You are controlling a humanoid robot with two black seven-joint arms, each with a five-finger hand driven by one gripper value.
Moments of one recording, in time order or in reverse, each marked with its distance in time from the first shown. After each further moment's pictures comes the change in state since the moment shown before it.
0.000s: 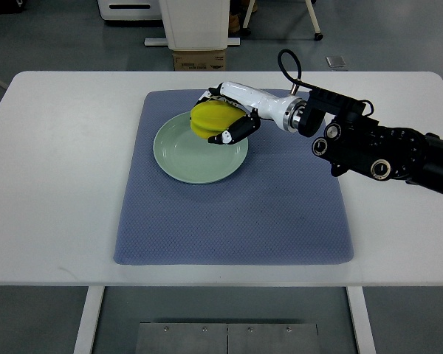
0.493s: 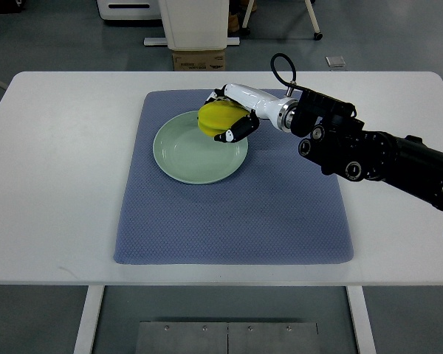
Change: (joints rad) left arm 0.000 0.000 0.000 0.000 0.000 0.000 0.000; right arm -0.015 0.100 -0.071 -0.229 -0.003 0.000 -0.003
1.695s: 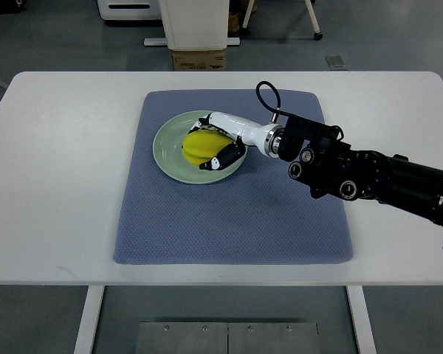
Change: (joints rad) left arm -0.001 0.000 0.000 0.000 0.000 0.000 0.000; right arm -0.038 0.000 -0.012 0.126 0.053 -0.004 -0.013
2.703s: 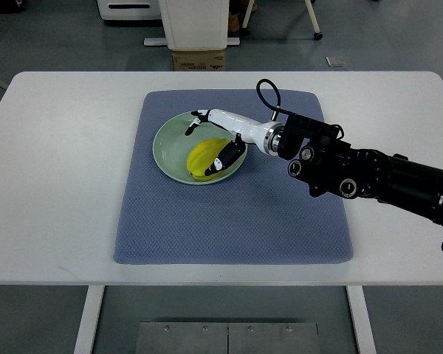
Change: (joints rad) left arm 0.000 0.000 0.000 0.000 0.000 0.000 0.000; right arm 0.007 0.000 0.035 0.004 0.003 0.002 0.003
